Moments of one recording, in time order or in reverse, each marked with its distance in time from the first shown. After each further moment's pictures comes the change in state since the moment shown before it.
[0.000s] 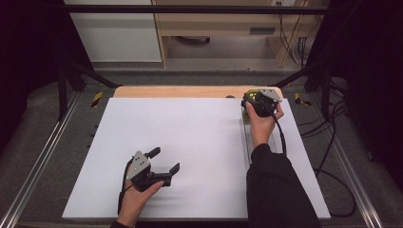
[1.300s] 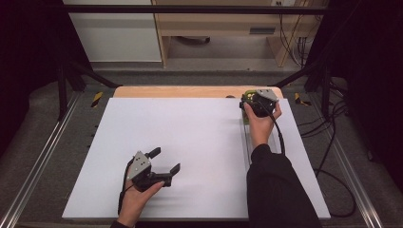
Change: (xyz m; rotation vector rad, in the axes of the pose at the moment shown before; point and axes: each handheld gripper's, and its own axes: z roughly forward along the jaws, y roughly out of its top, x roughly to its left) left arm -0.001 0.000 0.001 0.005 -0.003 0.005; right arm 0.004 -0.002 0.002 0.010 0.022 -0.073
